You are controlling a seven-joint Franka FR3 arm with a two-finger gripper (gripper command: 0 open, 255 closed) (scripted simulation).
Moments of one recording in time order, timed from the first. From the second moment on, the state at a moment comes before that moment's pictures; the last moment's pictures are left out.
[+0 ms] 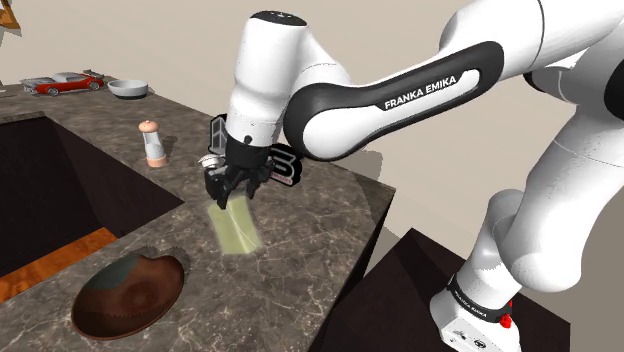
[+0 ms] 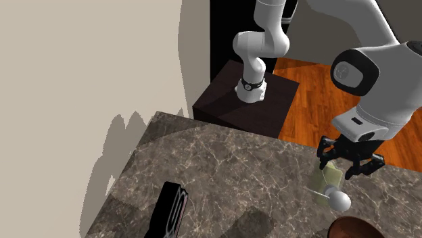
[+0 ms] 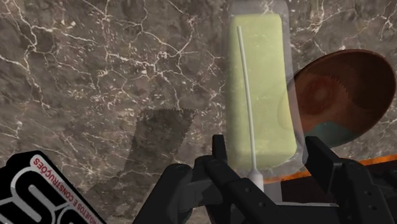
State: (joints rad) arm 0.38 -0.01 0.36 -2.03 -0.13 2.25 0.81
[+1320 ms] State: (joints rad) arm 0.39 0.11 0.36 -2.16 -0.24 2.49 0.91
